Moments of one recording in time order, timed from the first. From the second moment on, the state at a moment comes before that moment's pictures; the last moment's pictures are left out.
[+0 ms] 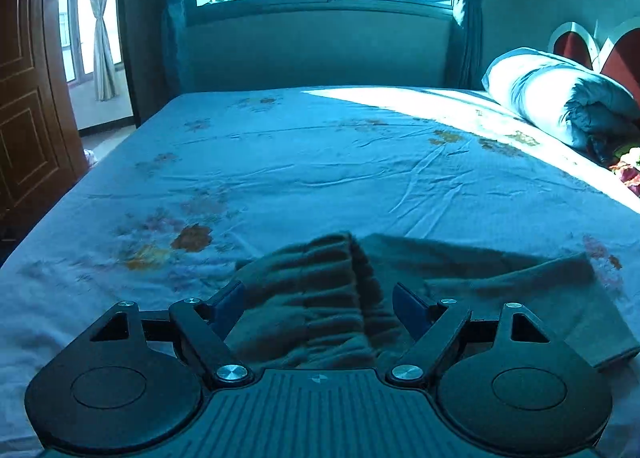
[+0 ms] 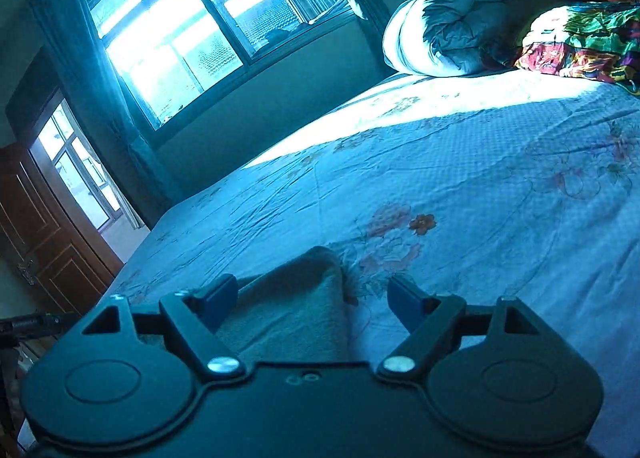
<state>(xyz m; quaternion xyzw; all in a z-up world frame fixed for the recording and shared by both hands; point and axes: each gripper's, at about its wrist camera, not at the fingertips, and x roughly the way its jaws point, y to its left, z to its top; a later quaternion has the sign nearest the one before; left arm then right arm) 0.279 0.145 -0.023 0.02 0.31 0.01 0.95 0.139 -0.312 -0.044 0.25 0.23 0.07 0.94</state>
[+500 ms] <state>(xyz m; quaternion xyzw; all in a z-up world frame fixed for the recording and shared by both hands) 0.295 0.079 -0.087 0.19 0.35 -0.03 0.92 0.136 -0.289 -0.039 0.22 0.24 0.06 0.94</state>
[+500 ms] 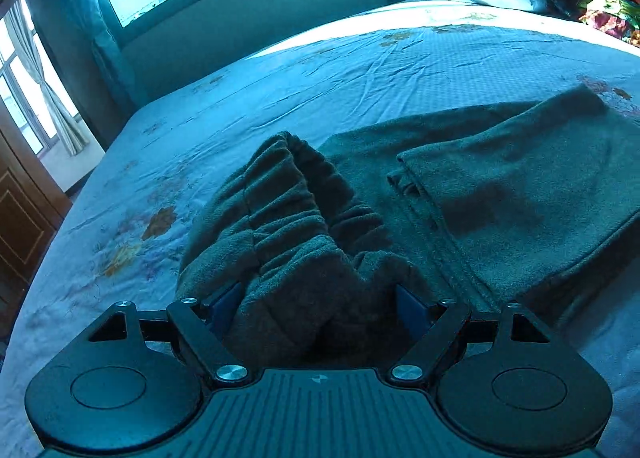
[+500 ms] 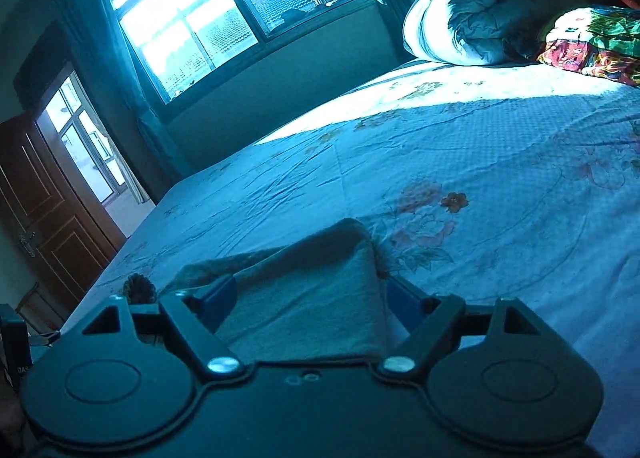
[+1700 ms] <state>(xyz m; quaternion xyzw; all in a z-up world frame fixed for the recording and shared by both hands) 0.259 -0.044 -0.057 -0.04 0.32 -0.19 0.93 0.156 -0.349 -0.054 0.31 0.25 0.04 0.92</state>
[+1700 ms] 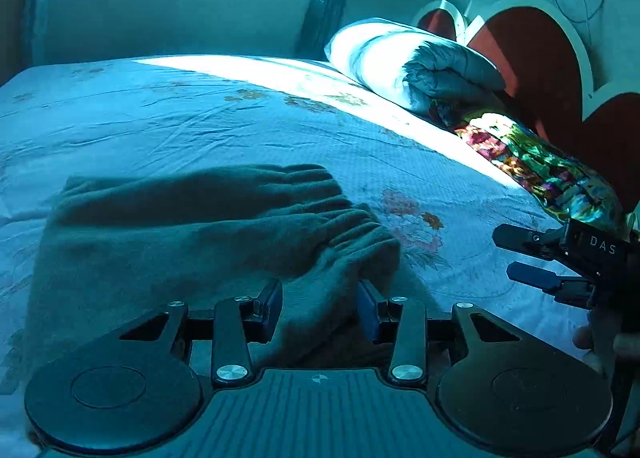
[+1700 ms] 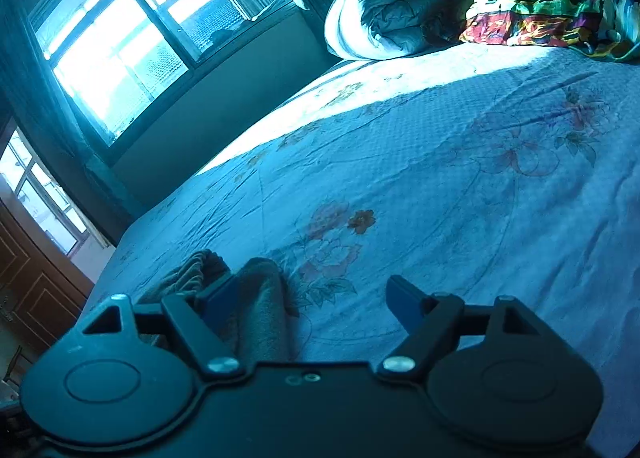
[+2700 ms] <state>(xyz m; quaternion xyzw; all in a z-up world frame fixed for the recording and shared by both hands) 0.222 0.097 -0.113 -0.08 0.37 -0.07 0.92 0.198 -0.305 -0.098 0.40 0.37 0.10 0.83</state>
